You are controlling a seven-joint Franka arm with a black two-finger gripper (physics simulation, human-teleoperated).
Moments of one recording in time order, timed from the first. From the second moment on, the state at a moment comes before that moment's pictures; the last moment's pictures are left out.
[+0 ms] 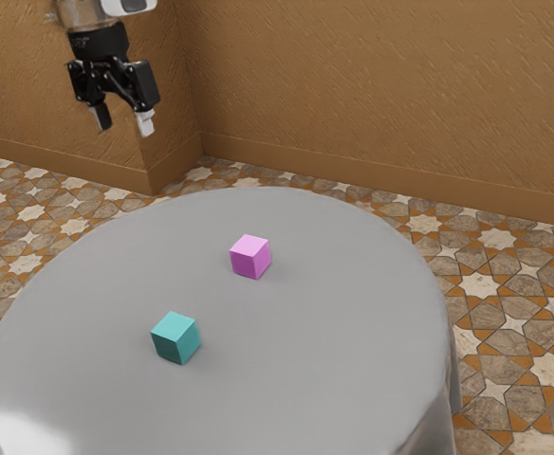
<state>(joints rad) -0.20 0.01 0.23 -1.38 -0.08 1.35 0.07</state>
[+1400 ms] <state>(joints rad) -0.16 -0.06 0.16 -2.48 -0.04 2.51 -0.02</state>
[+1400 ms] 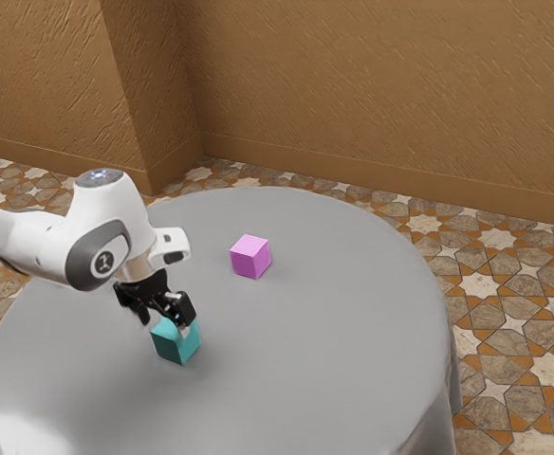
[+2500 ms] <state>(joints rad) -0.16 0.11 0.18 -2.40 -0.04 2.58 0.10</state>
